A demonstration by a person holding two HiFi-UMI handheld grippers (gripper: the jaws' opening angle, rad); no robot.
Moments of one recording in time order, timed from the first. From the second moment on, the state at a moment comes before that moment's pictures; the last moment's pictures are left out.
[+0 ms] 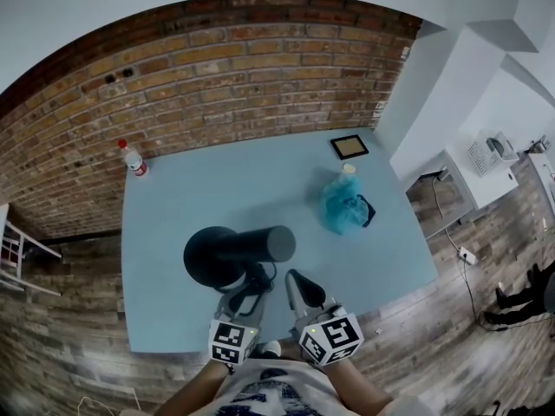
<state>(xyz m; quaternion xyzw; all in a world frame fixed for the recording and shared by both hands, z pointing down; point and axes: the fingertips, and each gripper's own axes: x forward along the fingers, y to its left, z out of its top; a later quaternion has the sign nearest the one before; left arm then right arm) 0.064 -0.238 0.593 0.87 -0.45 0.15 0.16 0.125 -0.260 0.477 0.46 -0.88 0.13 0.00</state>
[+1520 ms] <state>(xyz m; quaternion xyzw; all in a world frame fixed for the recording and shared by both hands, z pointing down) 0.067 -0.279 0.621 0.86 -0.46 0.12 0.17 0.064 -0.274 0.440 0.33 -0.94 0.10 -0.02</state>
